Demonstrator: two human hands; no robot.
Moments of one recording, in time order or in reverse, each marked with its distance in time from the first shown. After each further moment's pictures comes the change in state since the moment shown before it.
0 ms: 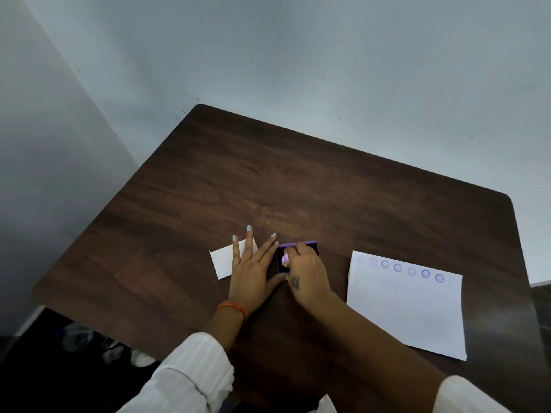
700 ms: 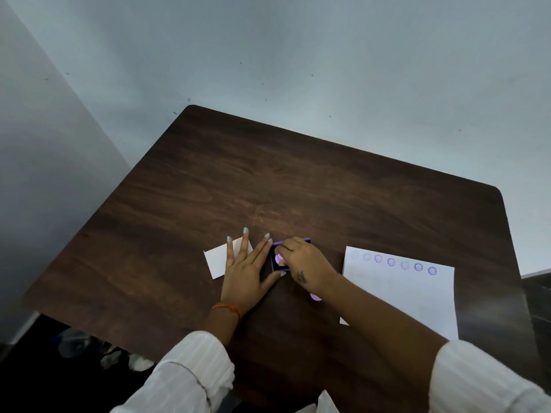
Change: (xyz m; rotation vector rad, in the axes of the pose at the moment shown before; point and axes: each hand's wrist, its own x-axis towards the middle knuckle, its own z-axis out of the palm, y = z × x) left_hand -0.005 -0.001 0.002 -0.010 -0.010 -0.004; right_hand 0.010 0.019 -0.018 -0.101 -0.124 -0.303
